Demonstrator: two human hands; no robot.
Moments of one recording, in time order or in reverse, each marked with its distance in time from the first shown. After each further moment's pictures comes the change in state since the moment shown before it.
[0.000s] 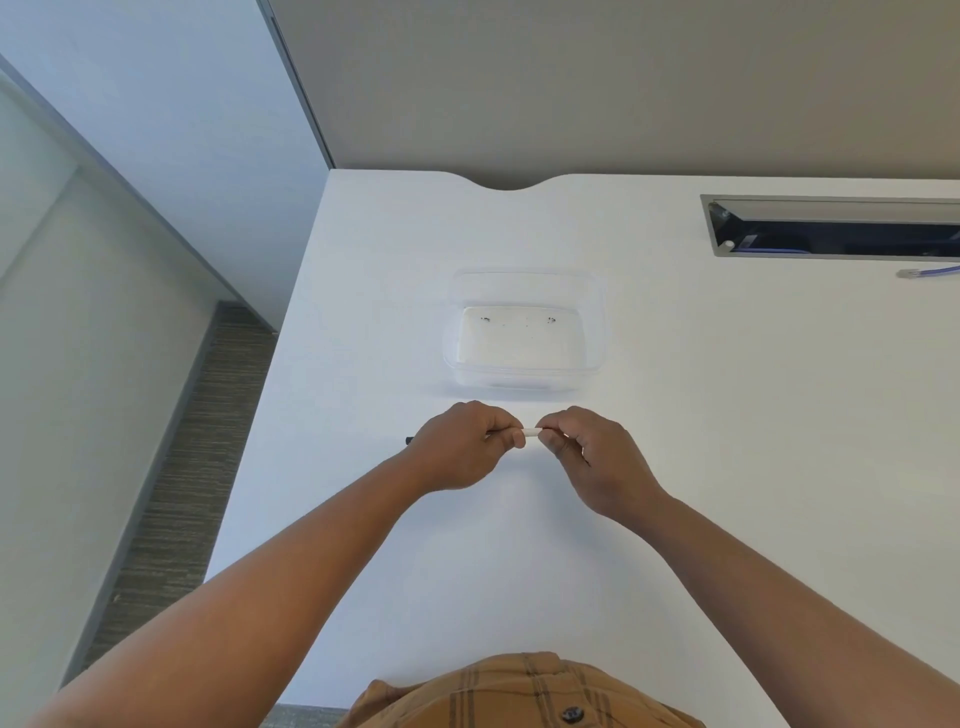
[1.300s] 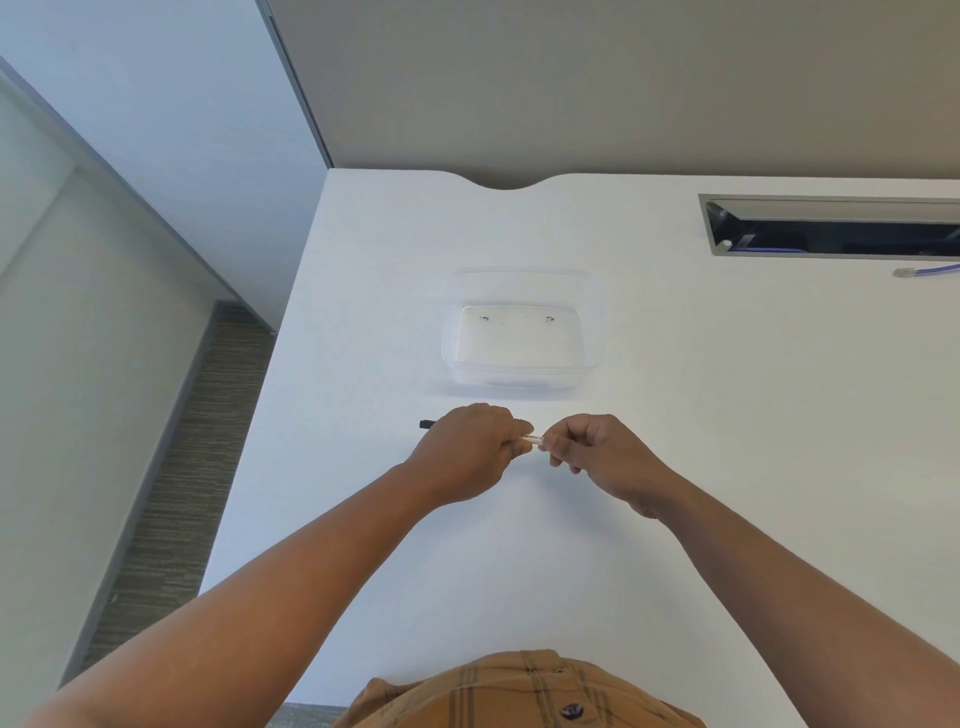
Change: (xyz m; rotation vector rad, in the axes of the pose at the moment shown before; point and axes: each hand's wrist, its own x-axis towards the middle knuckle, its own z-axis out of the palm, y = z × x) left_hand -0.003 0.000 0.015 0.336 0.120 0.287; right_hand 0.006 0.004 -0.015 0.478 -0.257 0.415
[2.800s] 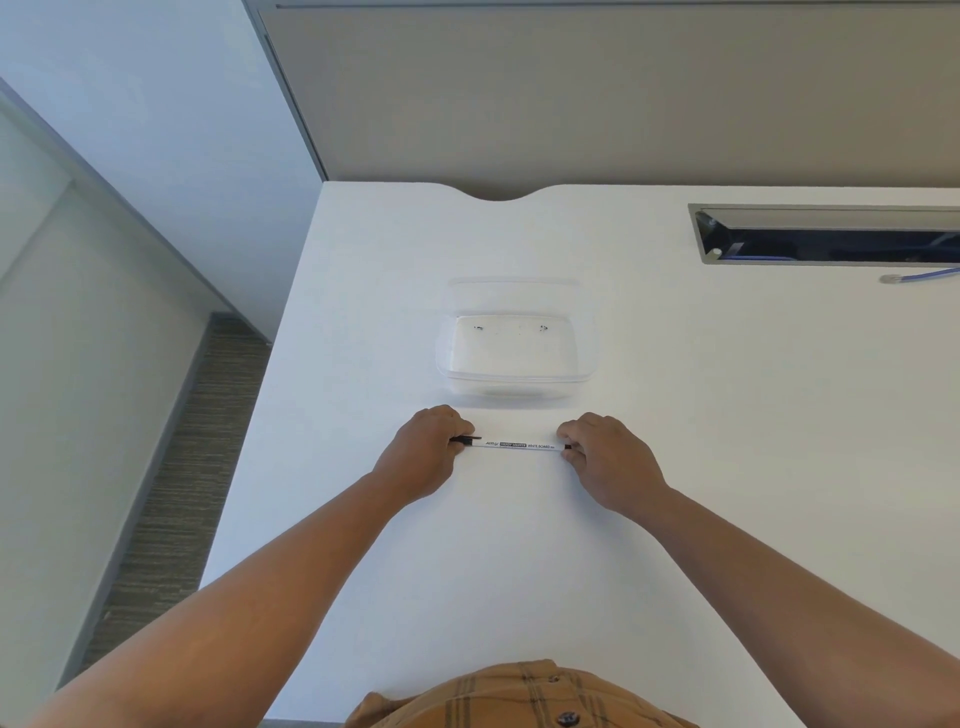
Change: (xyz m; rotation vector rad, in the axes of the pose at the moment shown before) left_hand -0.004 -0.063 0.019 -0.129 0.075 -0.247; right_hand 0.028 0.042 -0.010 -0.861 0.265 -0.188
